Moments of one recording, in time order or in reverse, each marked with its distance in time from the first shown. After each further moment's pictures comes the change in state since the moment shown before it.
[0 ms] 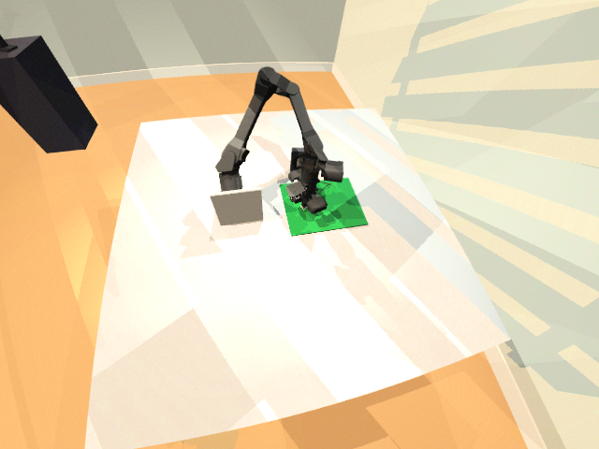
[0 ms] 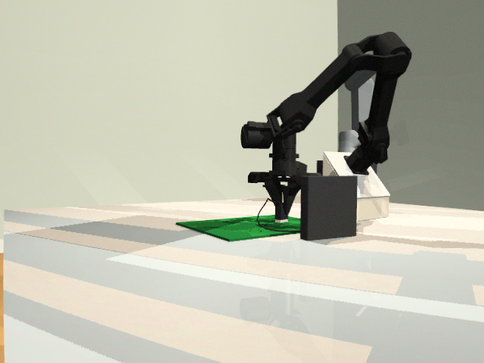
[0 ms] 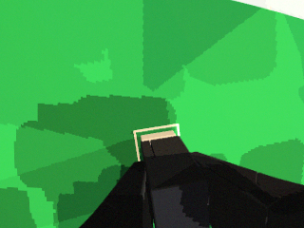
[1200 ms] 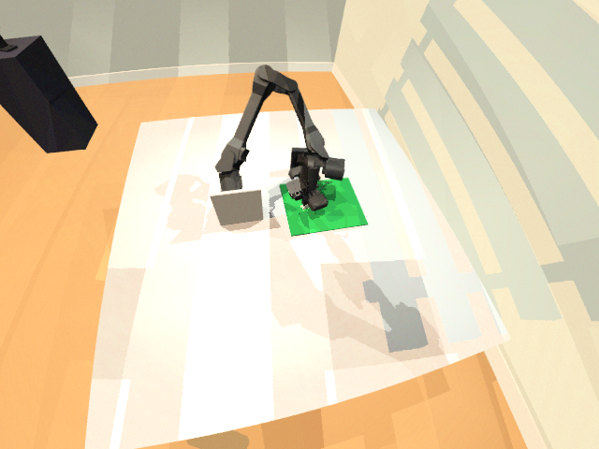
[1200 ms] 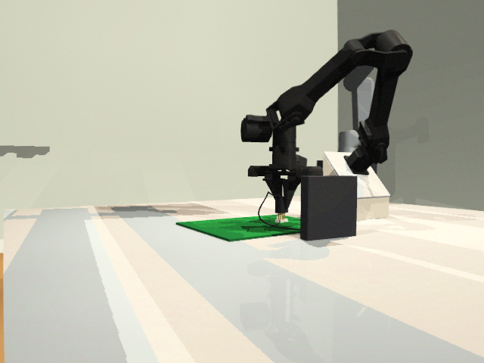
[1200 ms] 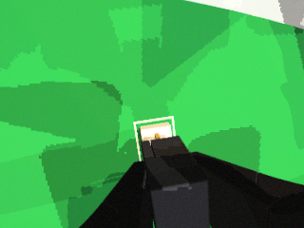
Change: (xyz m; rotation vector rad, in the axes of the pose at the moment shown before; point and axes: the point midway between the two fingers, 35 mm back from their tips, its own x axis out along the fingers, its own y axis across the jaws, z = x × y) arm -0.016 0.001 0.000 -0.002 -0.005 0.004
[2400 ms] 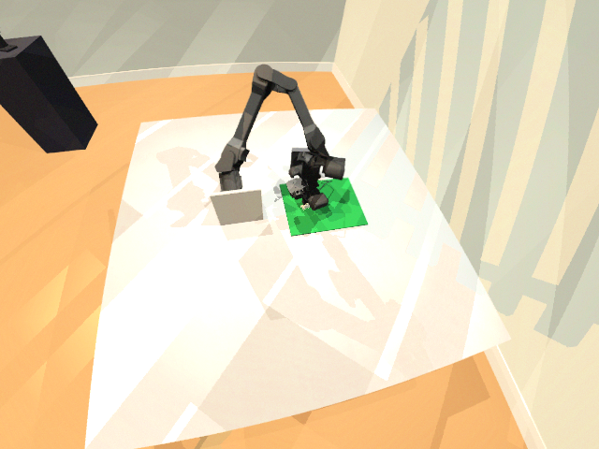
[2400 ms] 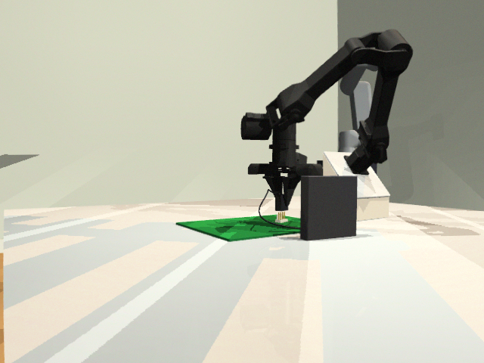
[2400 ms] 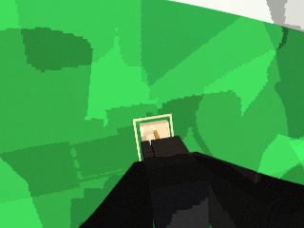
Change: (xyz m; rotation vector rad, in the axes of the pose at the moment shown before) arm -0.006 0.000 0.000 0.000 -0.001 -0.001
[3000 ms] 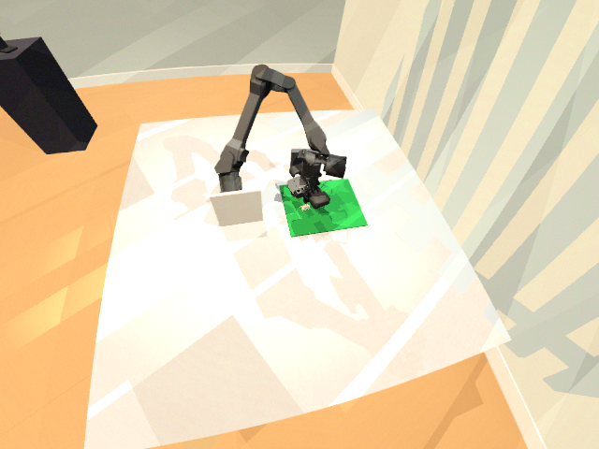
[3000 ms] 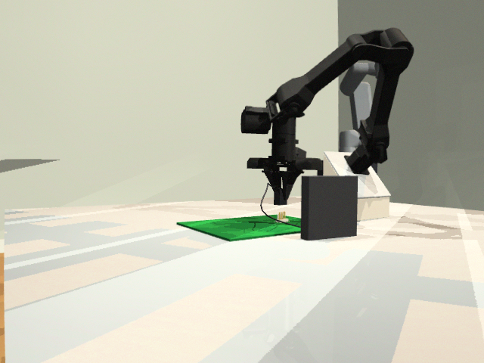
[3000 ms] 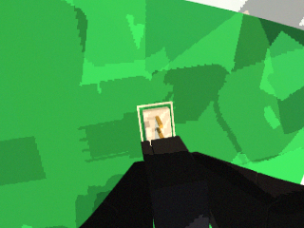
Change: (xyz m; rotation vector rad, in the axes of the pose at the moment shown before) arm -0.013 0.003 -0.003 -0.010 0.013 0.009
